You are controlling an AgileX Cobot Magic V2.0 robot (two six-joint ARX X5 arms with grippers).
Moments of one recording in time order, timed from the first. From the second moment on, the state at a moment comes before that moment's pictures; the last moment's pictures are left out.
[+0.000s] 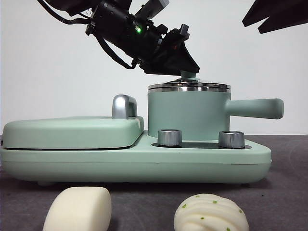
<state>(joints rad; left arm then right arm) -0.64 1.78 1.25 0.22 0.37 0.14 0.32 0.83 0.73 -0.29 -0.36 -0.12</state>
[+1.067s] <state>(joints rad) -0.64 1.80 1.27 0.17 0.37 0.16 0.32 0.83 0.73 -0.29 -0.36 -0.12</state>
